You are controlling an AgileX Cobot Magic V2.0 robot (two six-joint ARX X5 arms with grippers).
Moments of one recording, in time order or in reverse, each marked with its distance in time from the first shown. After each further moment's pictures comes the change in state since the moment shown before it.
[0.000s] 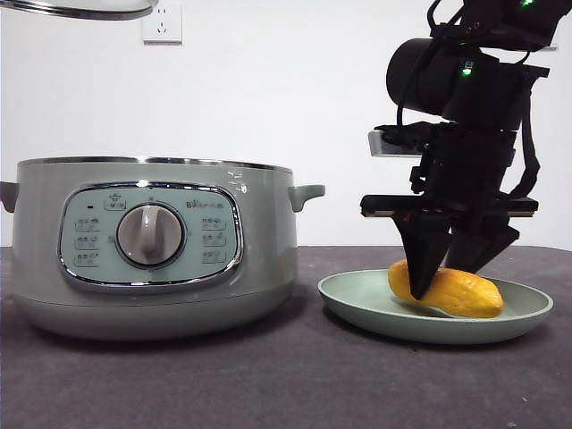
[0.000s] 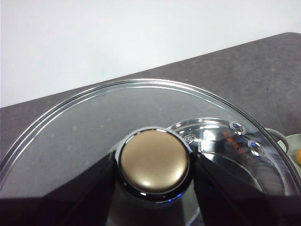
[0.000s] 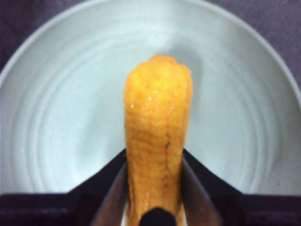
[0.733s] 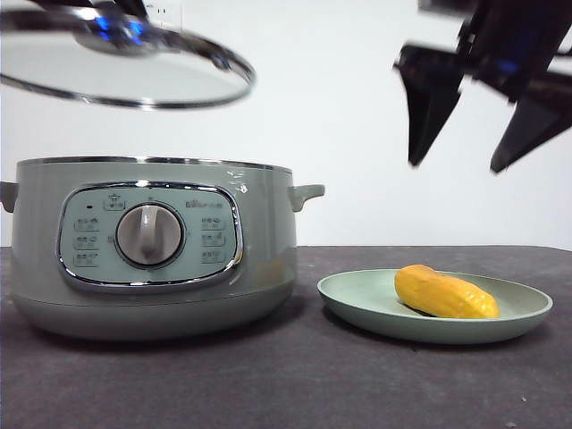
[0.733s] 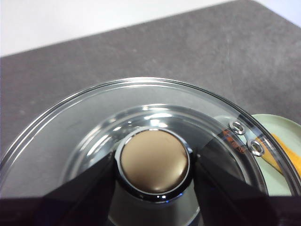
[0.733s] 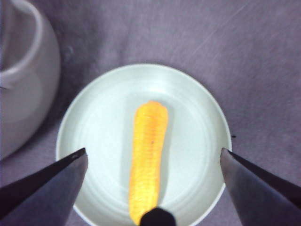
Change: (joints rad) left arm -0.016 0.328 0.000 0.172 0.200 -0.066; right arm -0.012 -0.384 -0.001 -0.122 0.003 0.014
